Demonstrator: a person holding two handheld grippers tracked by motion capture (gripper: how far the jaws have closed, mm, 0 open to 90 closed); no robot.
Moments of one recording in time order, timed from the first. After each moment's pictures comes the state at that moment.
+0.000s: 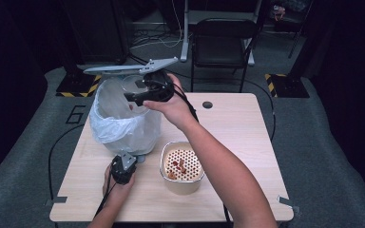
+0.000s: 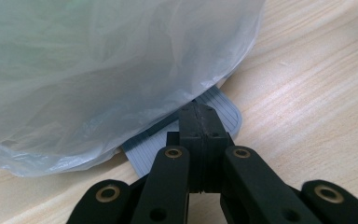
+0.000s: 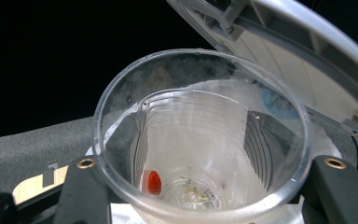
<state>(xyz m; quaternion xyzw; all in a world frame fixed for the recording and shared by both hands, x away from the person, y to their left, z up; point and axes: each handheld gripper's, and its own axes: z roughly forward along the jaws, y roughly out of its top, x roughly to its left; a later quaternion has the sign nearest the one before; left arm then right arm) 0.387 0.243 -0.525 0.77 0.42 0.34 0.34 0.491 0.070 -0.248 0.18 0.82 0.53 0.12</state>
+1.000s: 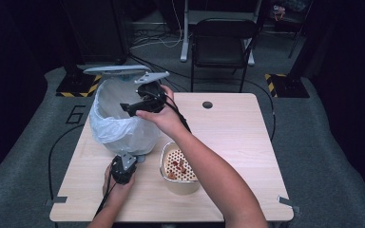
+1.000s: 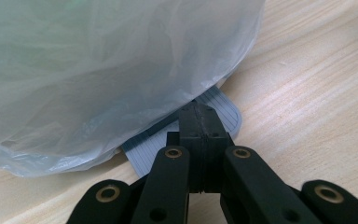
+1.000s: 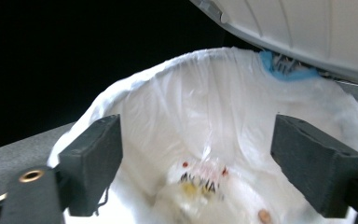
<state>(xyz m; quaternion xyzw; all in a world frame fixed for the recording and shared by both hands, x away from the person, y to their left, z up) 0.387 0.242 -0.526 0.77 0.43 0.34 0.34 0.493 0.087 -0.294 0.24 0.80 0.53 0.13</state>
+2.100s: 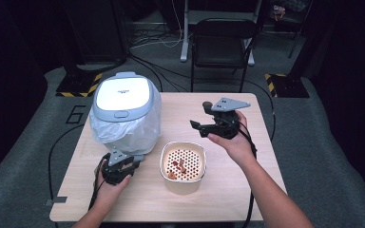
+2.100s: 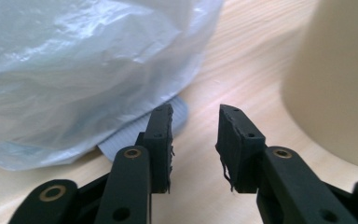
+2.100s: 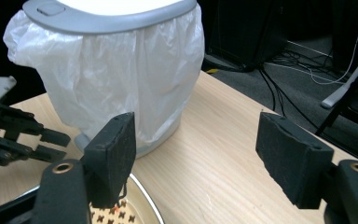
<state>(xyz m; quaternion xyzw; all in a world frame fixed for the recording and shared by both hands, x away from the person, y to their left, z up) 0.369 0.261 -0.483 0.78 0.43 0.20 0.41 0.434 -0.099 -0.324 0.29 0.79 0.50 0.21</state>
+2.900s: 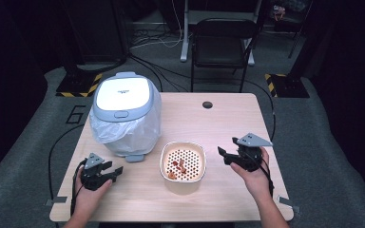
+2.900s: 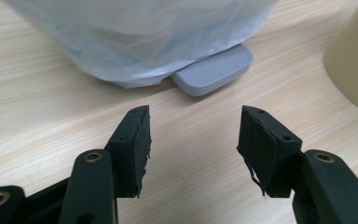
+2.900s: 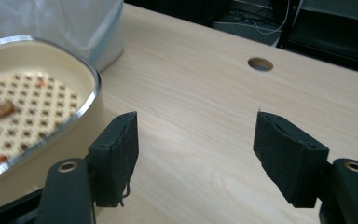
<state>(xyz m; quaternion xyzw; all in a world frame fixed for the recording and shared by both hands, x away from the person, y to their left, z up) 0.358 0.325 -0.498 0.75 0.49 0.19 0.40 0.386 -0.172 -0.420 0.40 0.76 0.44 0.25</state>
